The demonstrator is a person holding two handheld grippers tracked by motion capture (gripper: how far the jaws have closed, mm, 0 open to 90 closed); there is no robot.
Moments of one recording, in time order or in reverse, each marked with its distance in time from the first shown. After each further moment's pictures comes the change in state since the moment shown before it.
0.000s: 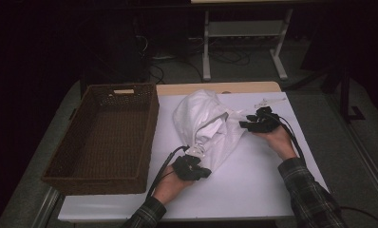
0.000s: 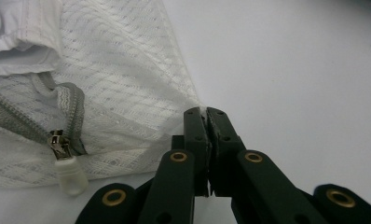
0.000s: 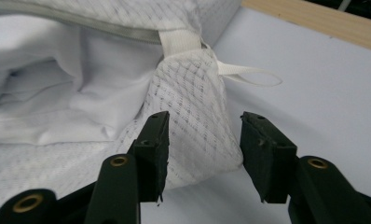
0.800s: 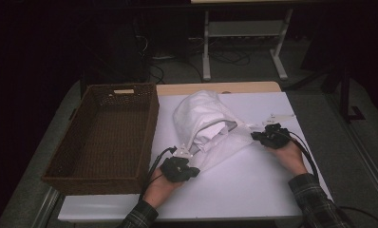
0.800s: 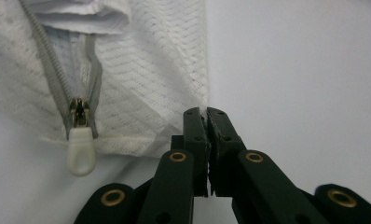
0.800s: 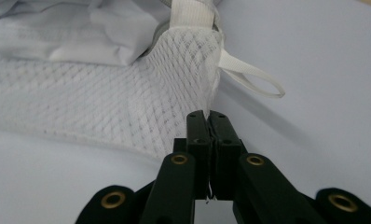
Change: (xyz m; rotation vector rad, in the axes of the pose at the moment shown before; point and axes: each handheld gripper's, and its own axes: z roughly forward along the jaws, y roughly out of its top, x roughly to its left) left arm 0.003 -0.021 -0.028 -0.011 0.101 -0.049; right arm 0.010 -0.048 -0.031 0.040 -0.017 -0.081
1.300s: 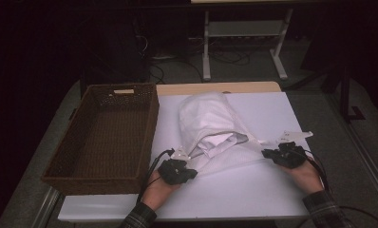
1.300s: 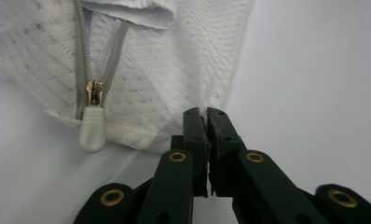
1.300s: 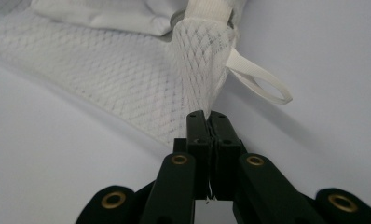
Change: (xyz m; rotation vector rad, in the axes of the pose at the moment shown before) left arm -0.002 -0.006 -0.004 0.008 0.016 -0.010; right arm 0.023 -0.046 -0.047 0.043 0.030 0.015
